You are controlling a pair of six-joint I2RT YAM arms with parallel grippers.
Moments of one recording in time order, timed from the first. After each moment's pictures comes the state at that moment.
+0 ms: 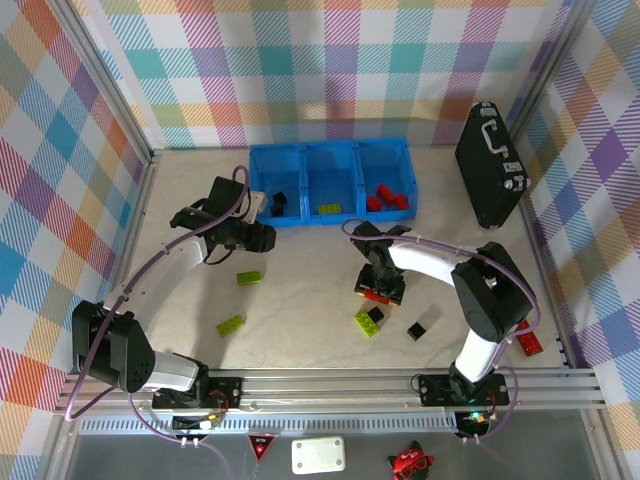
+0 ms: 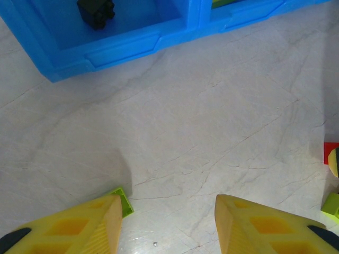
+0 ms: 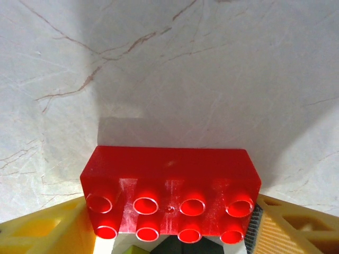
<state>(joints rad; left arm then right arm) -0.34 1.39 1.17 -0.78 0.16 -0.13 0.66 1.73 1.07 -0.89 -0.03 0.96</state>
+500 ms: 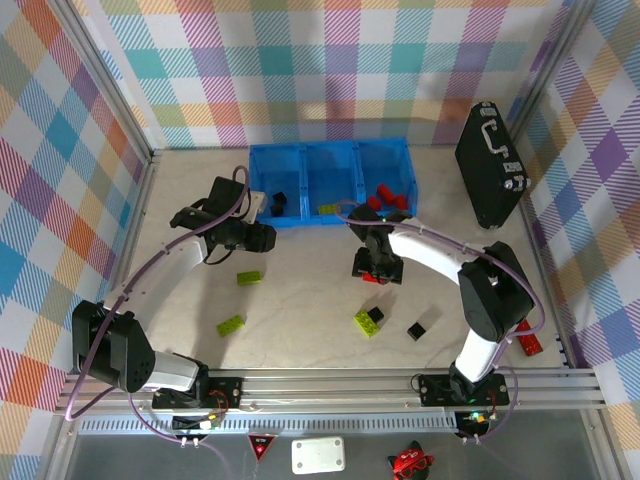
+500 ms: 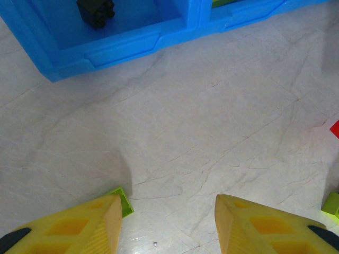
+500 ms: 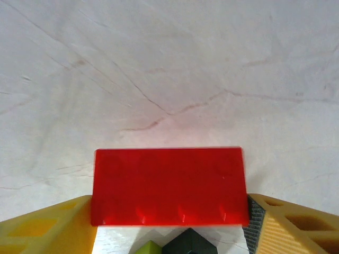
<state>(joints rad) -0.34 1.39 1.17 -0.78 0.16 -0.13 0.64 1.73 1.24 -0.97 0.07 0.80</state>
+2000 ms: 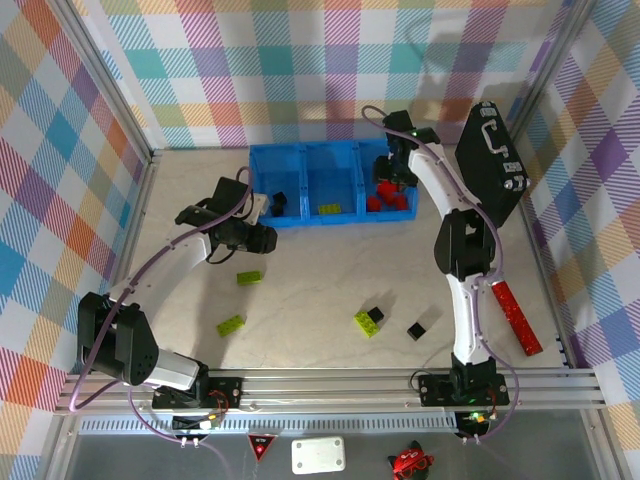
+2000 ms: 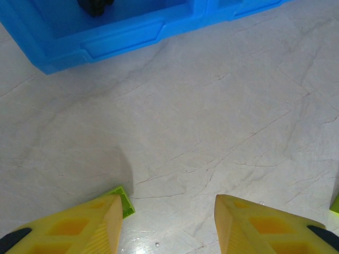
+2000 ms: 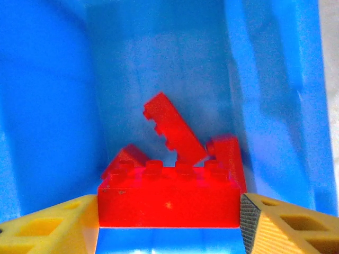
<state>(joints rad) -0.34 1.43 1.17 -0.78 0.16 -0.13 0.28 2.30 2.25 -1.10 0.07 0.32</state>
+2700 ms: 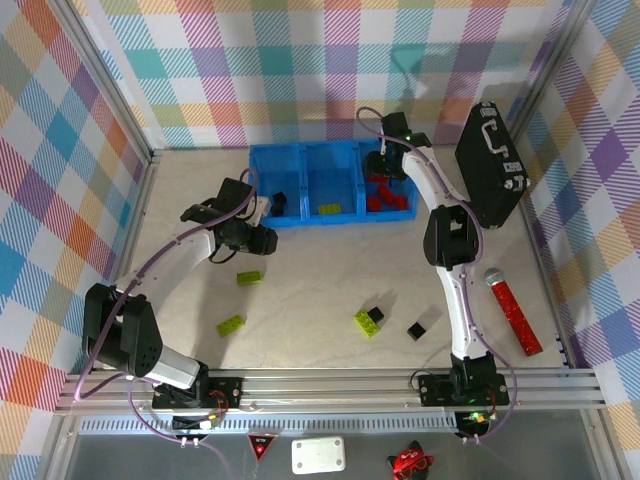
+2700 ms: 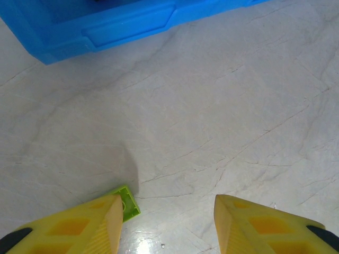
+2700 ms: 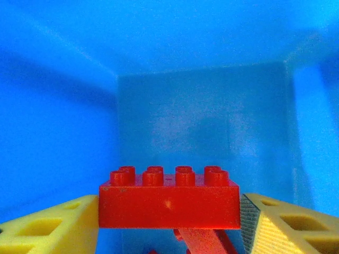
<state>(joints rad) -0.34 1.47 1.17 -0.78 0.14 -0.13 0.26 2.54 2.46 -0.94 -0.04 0.25</state>
